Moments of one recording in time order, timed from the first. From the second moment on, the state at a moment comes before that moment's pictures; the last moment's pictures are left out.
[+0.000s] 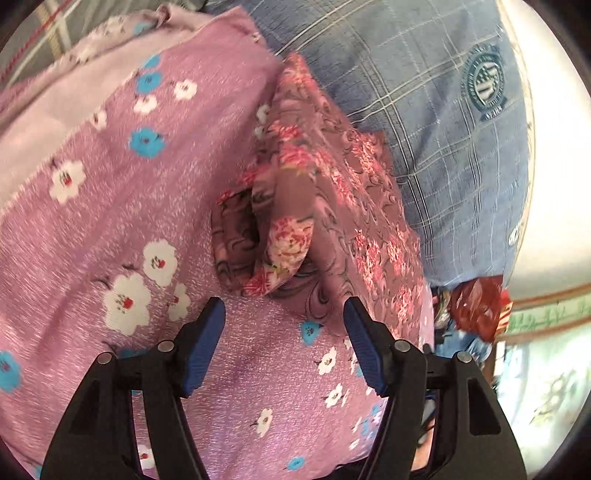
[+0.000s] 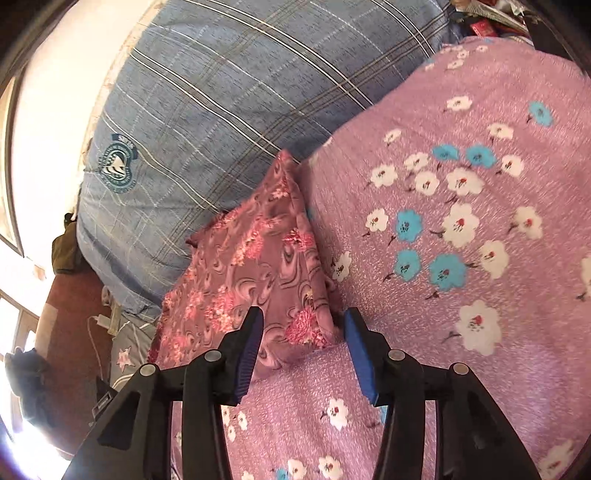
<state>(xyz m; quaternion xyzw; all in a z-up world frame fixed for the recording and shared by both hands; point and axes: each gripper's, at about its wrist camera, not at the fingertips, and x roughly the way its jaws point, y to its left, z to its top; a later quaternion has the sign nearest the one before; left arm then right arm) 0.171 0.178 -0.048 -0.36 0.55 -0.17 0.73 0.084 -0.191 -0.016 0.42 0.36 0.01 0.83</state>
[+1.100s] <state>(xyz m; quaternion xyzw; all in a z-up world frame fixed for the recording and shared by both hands) 0.160 0.176 -0.034 -0.28 0.52 -0.12 0.80 0.080 -0.205 -0.046 0.50 0.32 0.02 0.80</state>
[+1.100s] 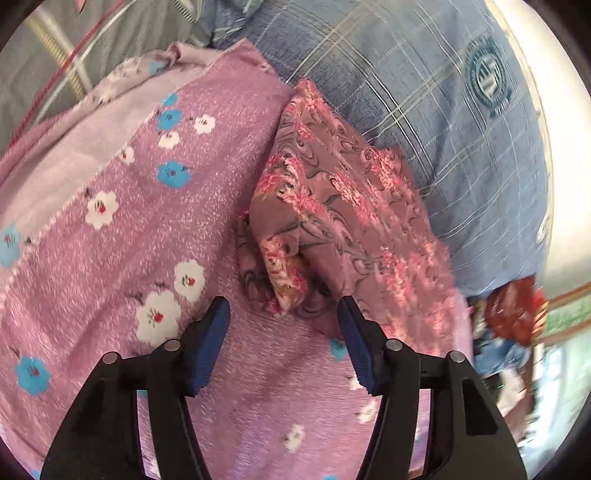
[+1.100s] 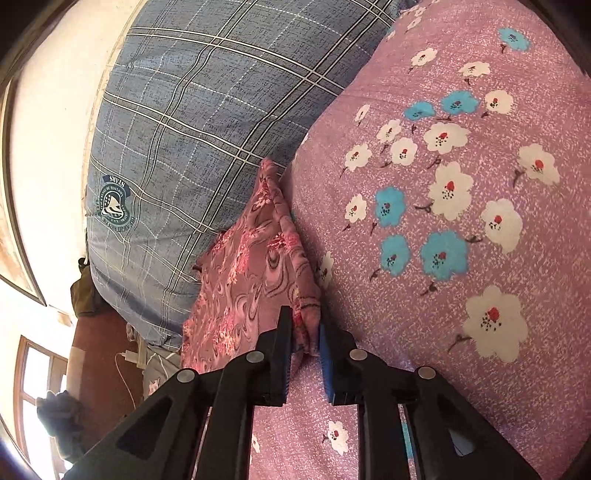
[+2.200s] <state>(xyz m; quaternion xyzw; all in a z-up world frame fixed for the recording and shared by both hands) 0.150 0.206 -0.009 -0.14 0.50 -0.15 0.84 0.043 -0.235 -0.027 0.48 0.32 -0.02 0.82</state>
